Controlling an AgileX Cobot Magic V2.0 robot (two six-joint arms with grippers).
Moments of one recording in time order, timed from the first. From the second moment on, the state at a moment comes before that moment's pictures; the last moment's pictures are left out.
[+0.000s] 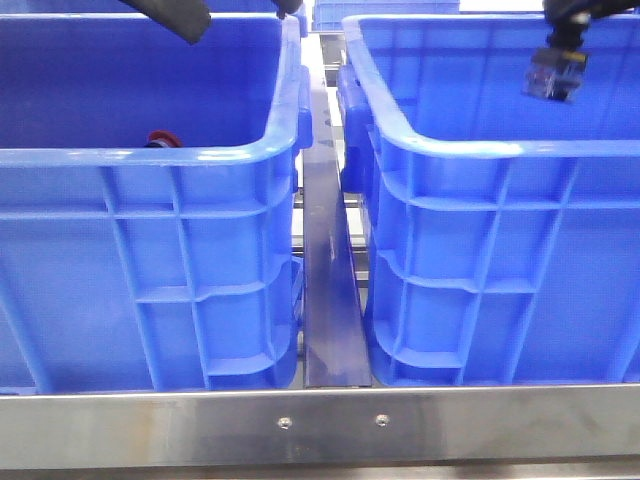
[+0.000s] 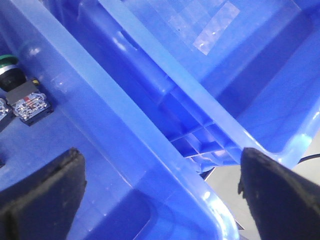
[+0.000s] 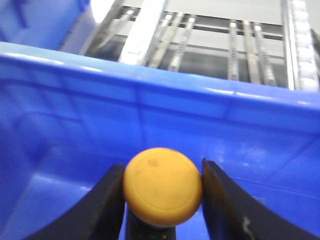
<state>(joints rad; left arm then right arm) -0.61 1.37 -1.23 -0.39 0.75 0.26 0.10 1.46 -1.01 0.97 0.06 -1.03</state>
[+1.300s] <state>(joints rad) -0.61 1.37 -1.23 -0.39 0.74 0.26 0.12 1.81 -1.18 1.05 -0.04 -1.03</state>
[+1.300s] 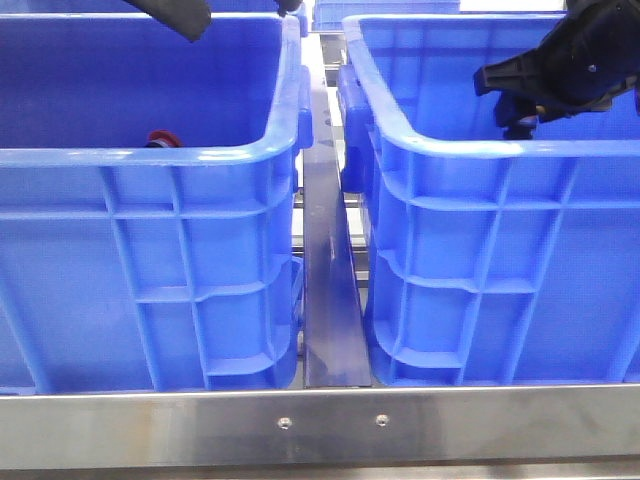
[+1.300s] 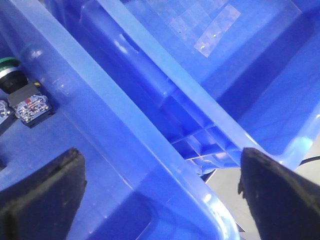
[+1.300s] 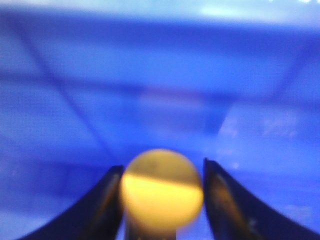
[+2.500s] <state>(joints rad) -0.40 1.50 -1.23 0.03 0.64 -0.13 0.12 1.46 -1.11 1.05 0.11 -1.03</state>
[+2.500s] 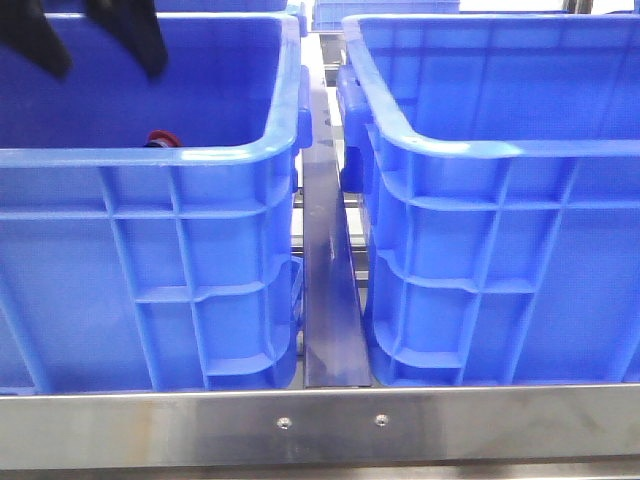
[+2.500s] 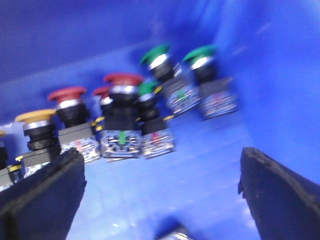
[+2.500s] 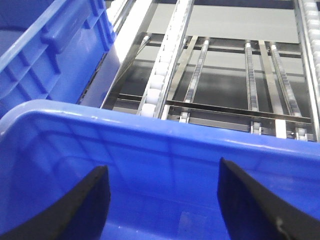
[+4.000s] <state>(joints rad) -0.31 1.68 -1.23 0.01 0.49 -0.14 0.12 1.46 -1.11 1.04 0.14 -1.03</state>
